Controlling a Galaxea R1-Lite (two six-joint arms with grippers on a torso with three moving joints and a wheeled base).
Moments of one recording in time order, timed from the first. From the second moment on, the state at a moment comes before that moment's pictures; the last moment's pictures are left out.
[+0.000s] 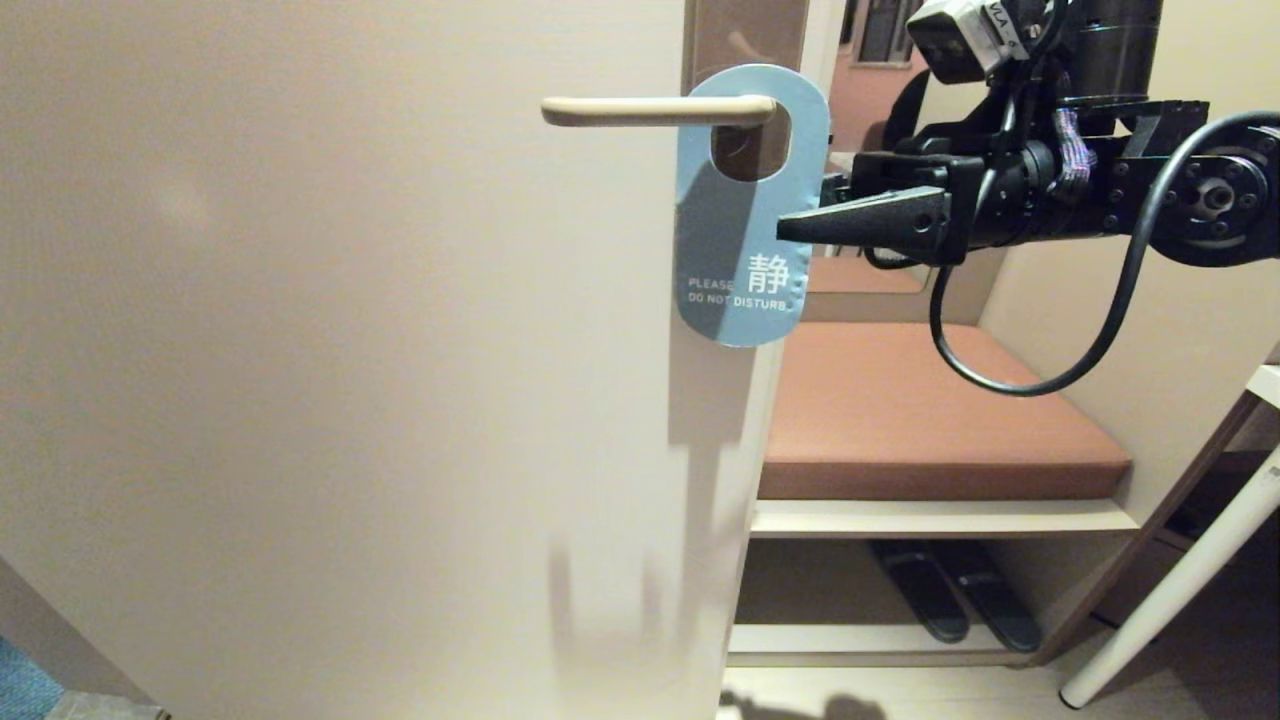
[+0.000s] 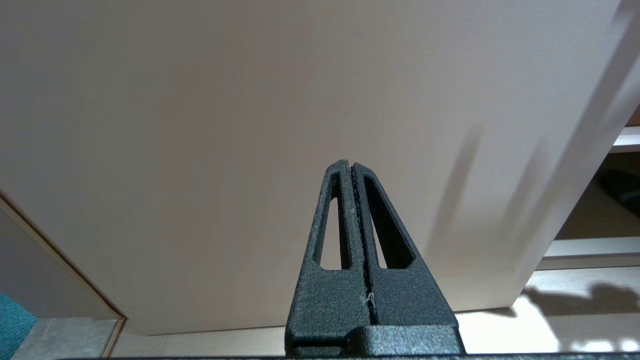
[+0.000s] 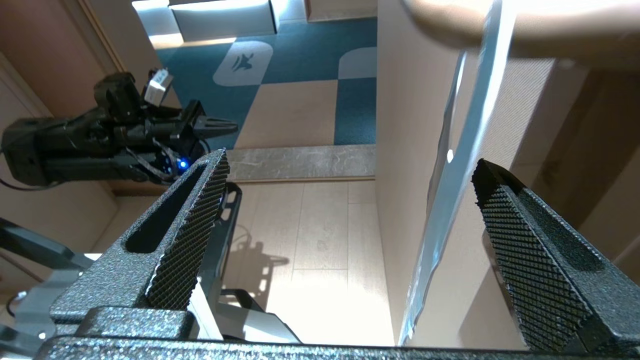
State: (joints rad) left arm 0.00 0.00 0.00 0.01 0.00 0.05; right arm 0.32 1.90 -1.73 0.01 1.26 -0.06
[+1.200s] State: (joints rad) left arm 0.00 0.00 0.00 0.01 0.00 0.05; right arm 0.36 1.94 -1.78 0.00 1.26 -0.03
